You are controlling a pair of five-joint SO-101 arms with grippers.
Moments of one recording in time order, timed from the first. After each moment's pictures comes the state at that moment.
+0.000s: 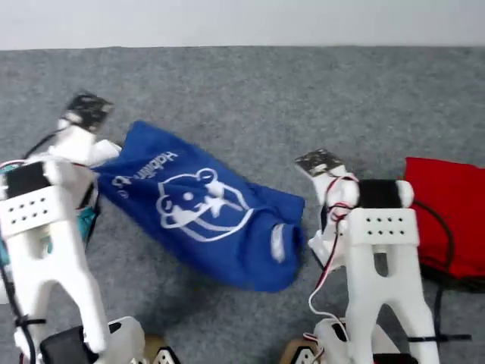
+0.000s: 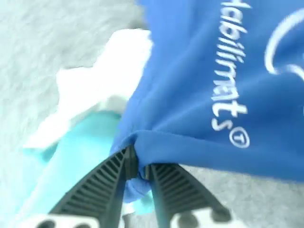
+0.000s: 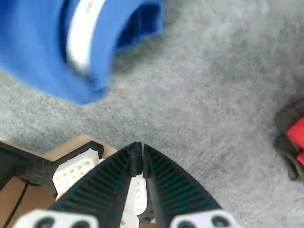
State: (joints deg) left arm -25.2 -19.6 21.6 75.6 -33.0; right arm -5.6 -30.2 31.6 100.7 25.8
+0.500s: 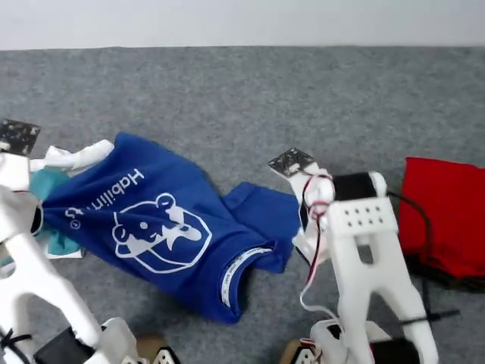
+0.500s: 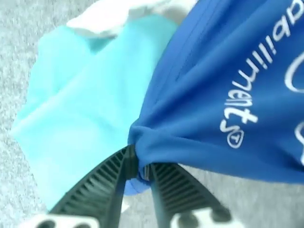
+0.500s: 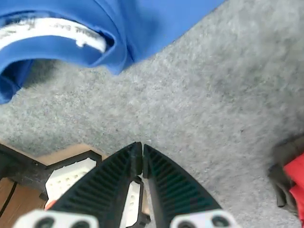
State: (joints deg) left arm -43.5 -19.7 21.5 82.7 -38.5; right arm -11.3 -23.7 29.5 96.1 25.9
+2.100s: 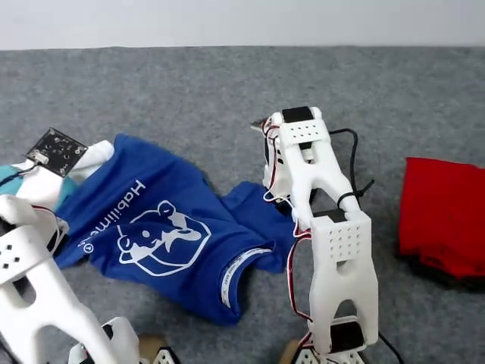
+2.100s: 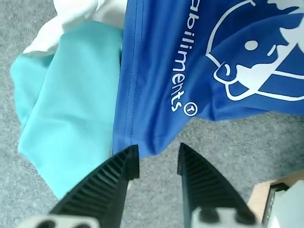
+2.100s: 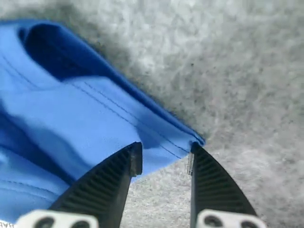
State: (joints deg) left arm -37.5 -33.2 21.0 97.3 -50.1; right arm -14.0 48.0 -33.7 100.5 16.0
